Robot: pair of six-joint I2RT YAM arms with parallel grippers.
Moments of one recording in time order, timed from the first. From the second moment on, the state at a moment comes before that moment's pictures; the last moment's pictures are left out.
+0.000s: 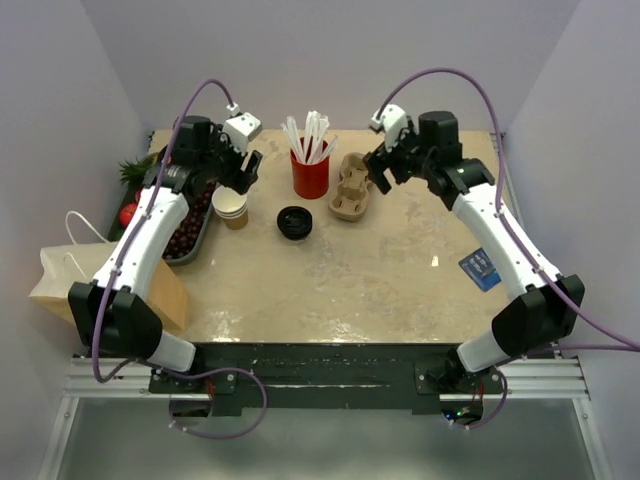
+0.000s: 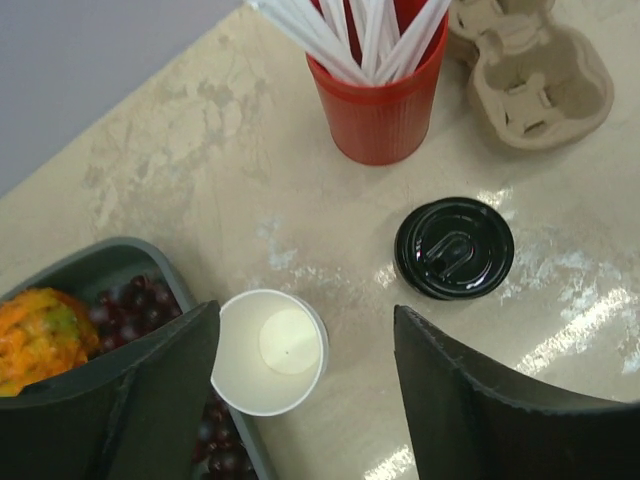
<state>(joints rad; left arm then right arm) -0.19 1.45 1.44 -0.53 0.28 0.37 0.31 1.51 1.54 -0.52 -0.23 -0.40</state>
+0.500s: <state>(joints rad) -0.19 1.63 1.48 -0.73 0.20 0.33 0.39 1.55 1.51 -0.58 -0.30 -0.40</state>
